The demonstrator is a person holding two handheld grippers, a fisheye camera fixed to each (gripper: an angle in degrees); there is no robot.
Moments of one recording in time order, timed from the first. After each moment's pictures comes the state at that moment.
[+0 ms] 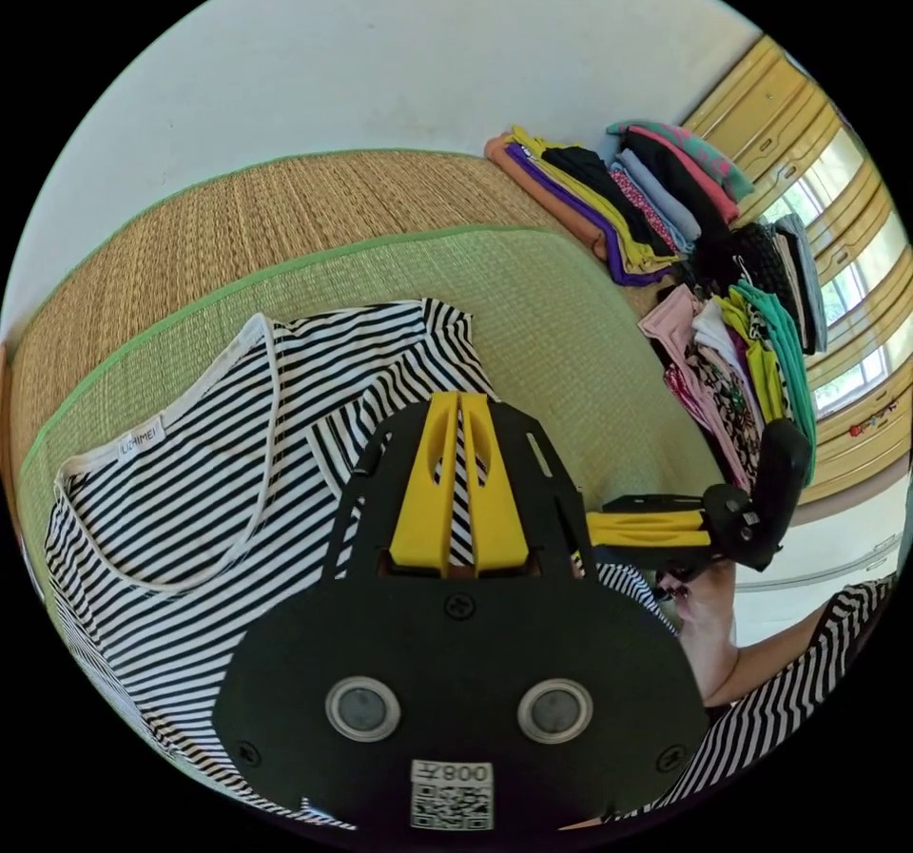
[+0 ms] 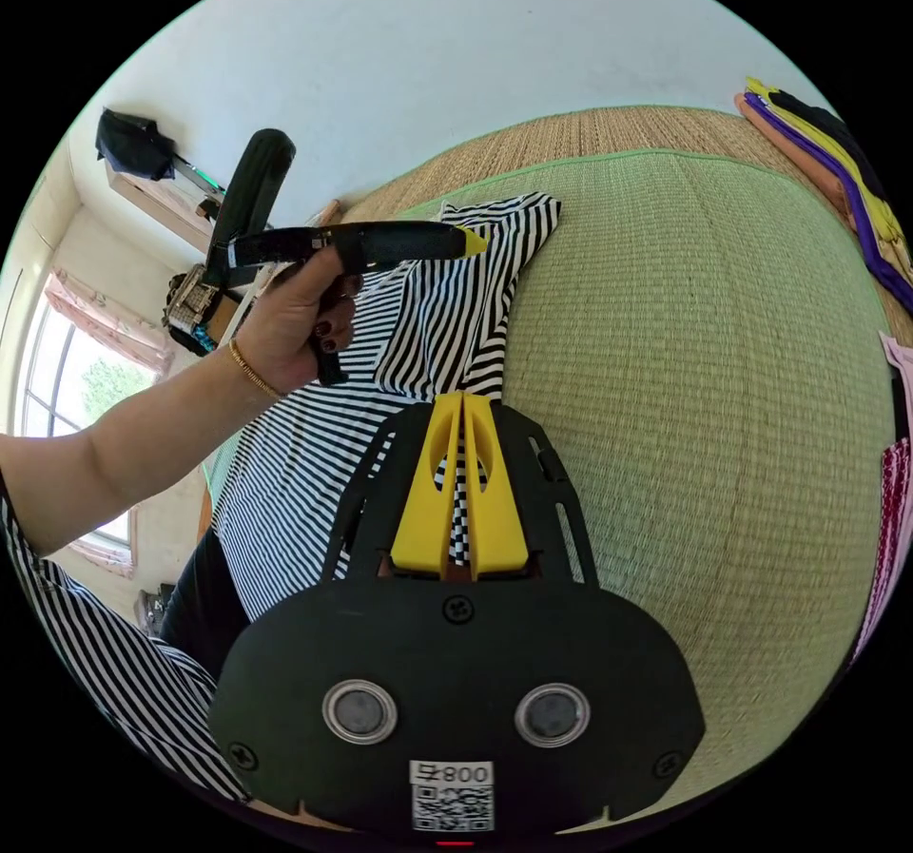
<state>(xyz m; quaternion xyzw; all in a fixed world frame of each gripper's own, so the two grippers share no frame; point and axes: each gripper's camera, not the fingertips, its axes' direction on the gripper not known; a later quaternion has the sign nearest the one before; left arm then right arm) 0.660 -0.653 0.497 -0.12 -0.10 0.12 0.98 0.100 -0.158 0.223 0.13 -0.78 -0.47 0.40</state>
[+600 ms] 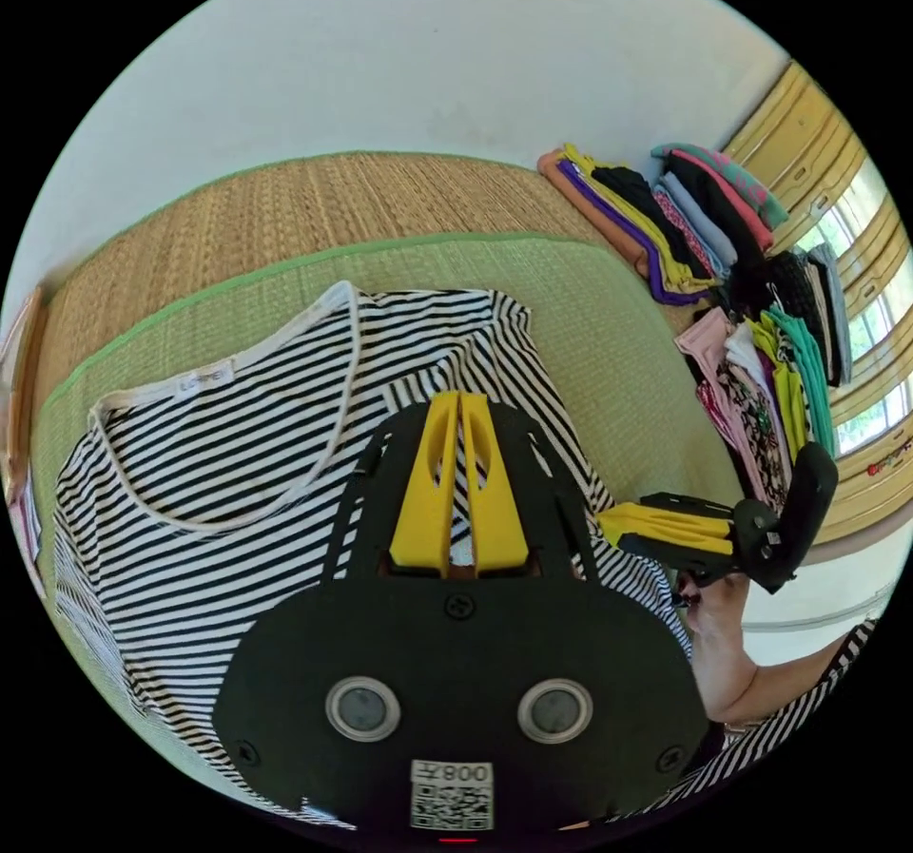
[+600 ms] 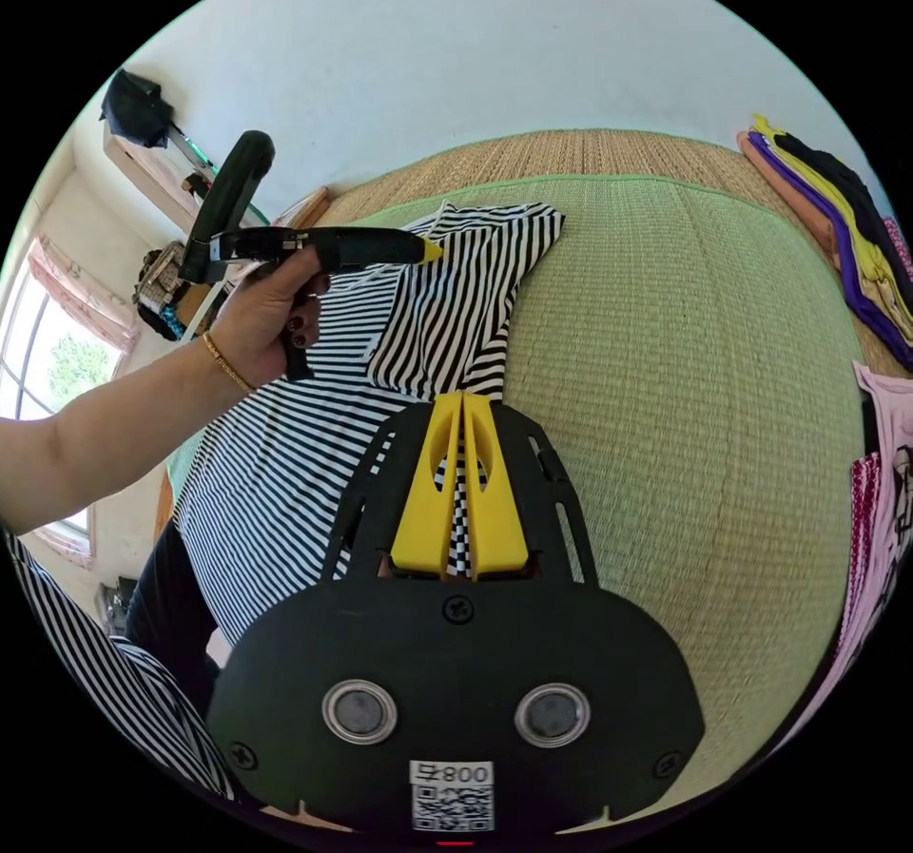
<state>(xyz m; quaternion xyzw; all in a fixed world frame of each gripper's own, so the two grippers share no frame) 0.630 -0.645 0.468 -0.09 -0.18 0.06 0.98 0.116 -0.135 0.220 0.19 -0.75 -0.47 0.43</state>
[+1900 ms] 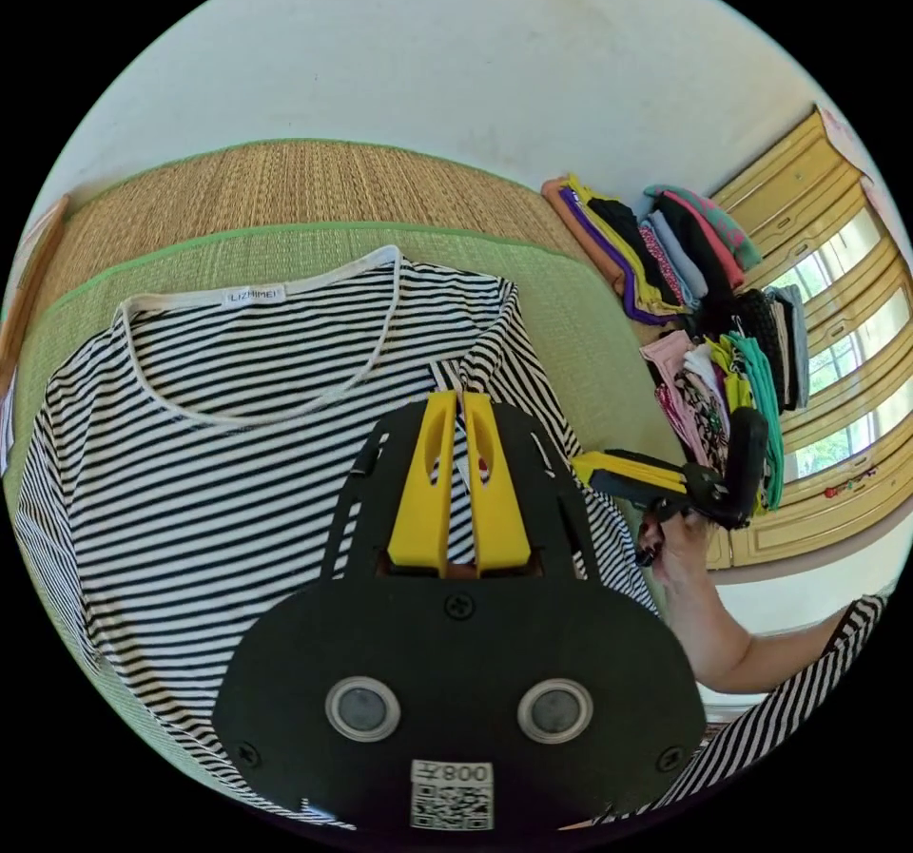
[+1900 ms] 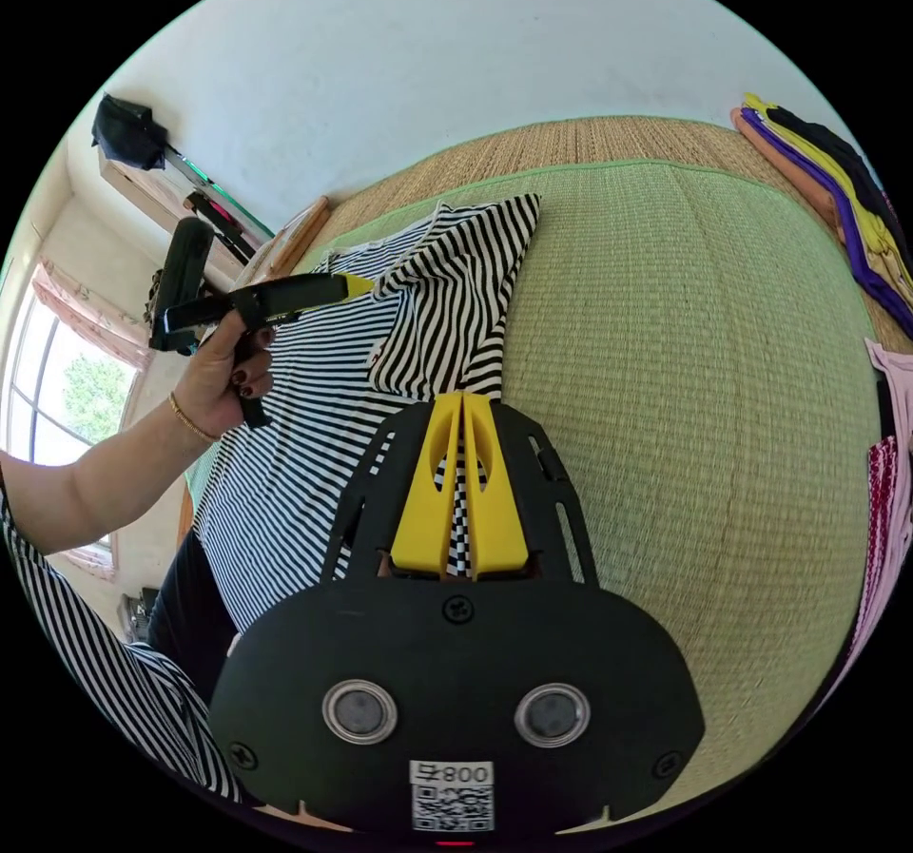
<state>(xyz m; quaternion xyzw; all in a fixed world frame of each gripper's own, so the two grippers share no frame) 0.588 -0.599 0.427 -0.06 -0.08 0.02 0.99 0.116 -0.150 0.246 0.15 -0.77 -0.46 0.42</state>
